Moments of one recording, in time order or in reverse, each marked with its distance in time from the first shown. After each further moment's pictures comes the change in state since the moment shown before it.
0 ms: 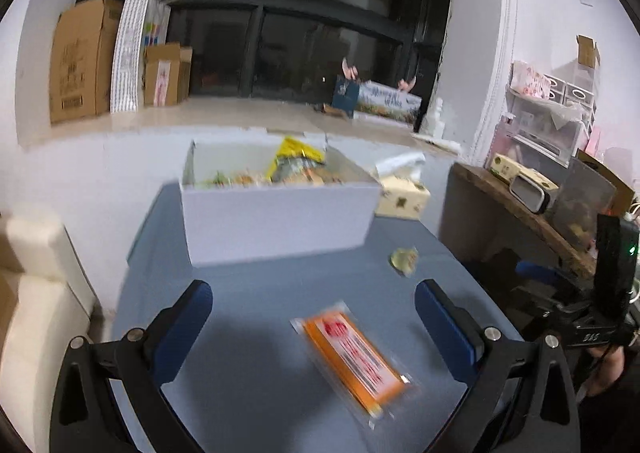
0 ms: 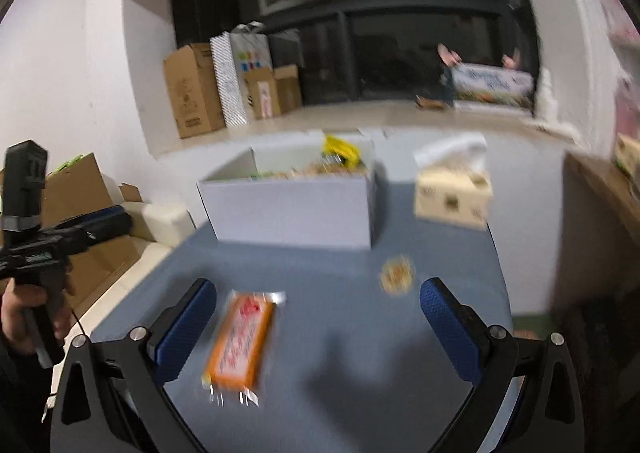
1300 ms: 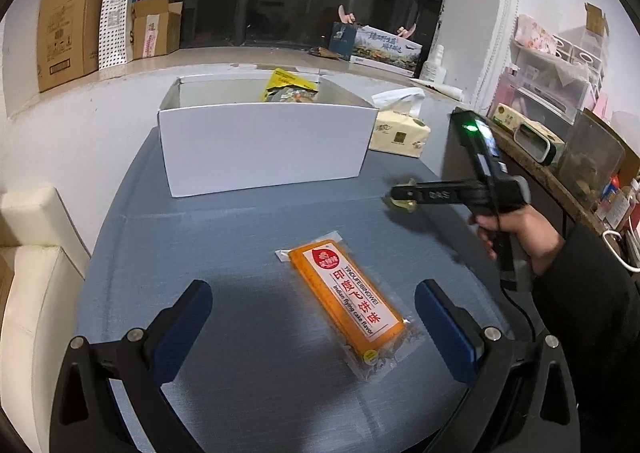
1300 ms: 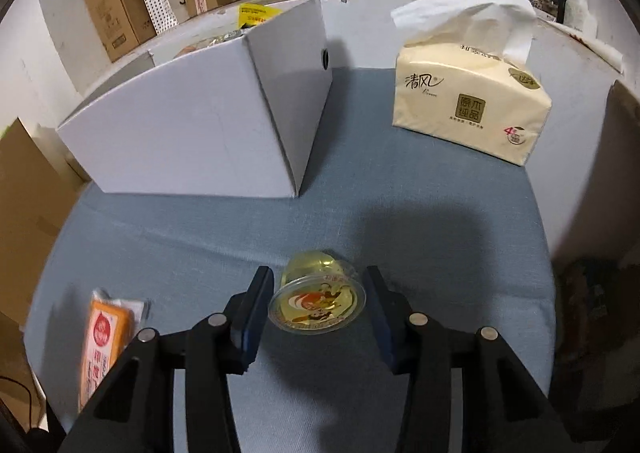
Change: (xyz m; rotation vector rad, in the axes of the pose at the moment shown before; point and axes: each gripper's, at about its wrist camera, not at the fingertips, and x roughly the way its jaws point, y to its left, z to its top) left arm 0.029 -0.010 -0.042 0.010 0.162 0.011; right arm 0.185 -0.077 0.028 -0.014 0.363 -0.068
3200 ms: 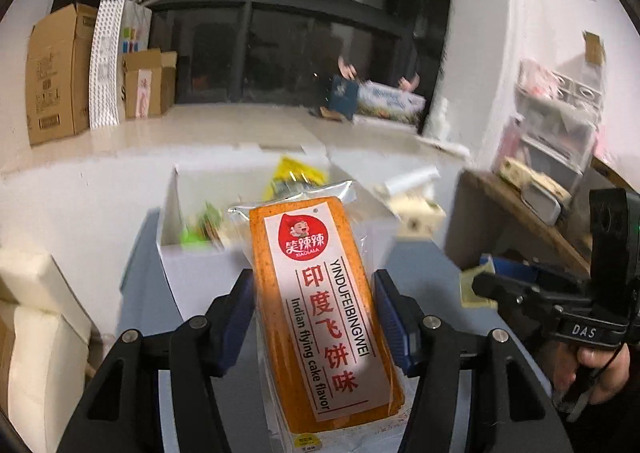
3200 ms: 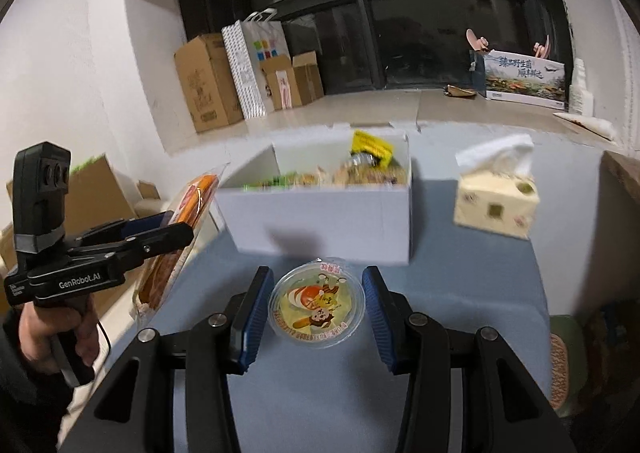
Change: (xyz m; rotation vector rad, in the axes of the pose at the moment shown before) left arm 0.017 0.038 0.133 0.034 -0.170 -0.008; right arm -0.129 0.084 0.003 -0.001 -0.338 0.179
